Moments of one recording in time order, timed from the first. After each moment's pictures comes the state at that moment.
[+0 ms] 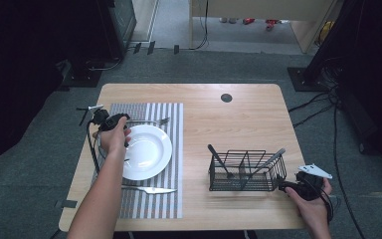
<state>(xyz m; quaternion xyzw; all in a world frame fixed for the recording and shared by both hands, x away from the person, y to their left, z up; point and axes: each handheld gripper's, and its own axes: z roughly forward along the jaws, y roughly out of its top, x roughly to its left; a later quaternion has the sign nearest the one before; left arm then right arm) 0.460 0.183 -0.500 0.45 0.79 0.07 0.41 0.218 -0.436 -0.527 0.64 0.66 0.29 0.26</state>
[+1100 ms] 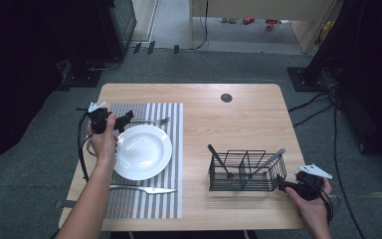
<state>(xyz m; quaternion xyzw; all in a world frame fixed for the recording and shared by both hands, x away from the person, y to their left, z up) 0.408 0.171 -0.441 0.63 0.59 0.21 0.46 0.218 -0.436 -0.527 0.64 0.66 0.29 0.26</state>
